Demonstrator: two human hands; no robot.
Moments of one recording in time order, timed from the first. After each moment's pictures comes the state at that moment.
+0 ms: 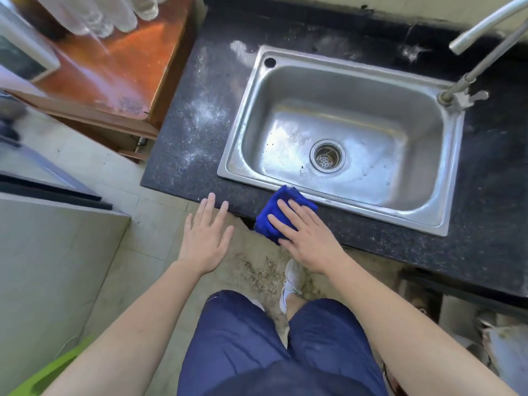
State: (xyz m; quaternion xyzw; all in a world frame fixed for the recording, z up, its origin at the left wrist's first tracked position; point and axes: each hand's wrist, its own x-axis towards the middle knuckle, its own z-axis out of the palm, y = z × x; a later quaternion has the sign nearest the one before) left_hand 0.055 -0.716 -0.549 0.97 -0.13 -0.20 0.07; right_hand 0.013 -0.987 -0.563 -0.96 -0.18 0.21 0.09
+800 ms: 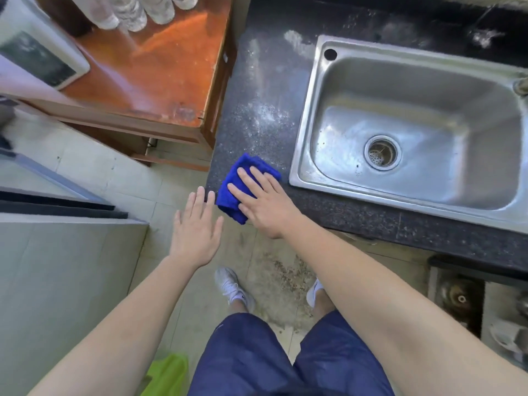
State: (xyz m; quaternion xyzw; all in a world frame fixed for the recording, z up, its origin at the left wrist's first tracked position) left_hand 0.159 -0.542 -0.571 0.97 -0.13 -0.21 0.05; right_hand 0.166 -0.752 -0.568 -0.96 -0.16 0.20 0.10
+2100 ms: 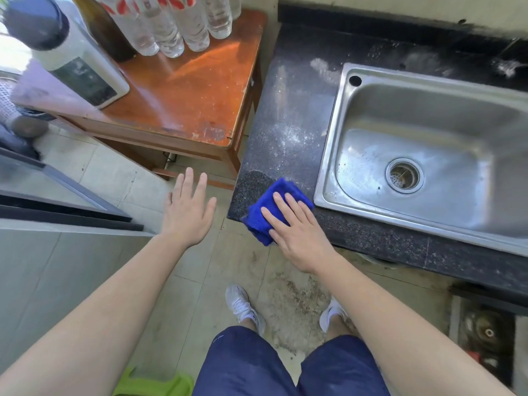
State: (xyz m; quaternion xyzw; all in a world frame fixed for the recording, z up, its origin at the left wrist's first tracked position) left_hand 0.237 -0.502 -0.536 0.98 -0.09 -0.19 0.05; right_hand 0.136 -0.755 -0.567 -0.97 -0.12 0.18 0.12
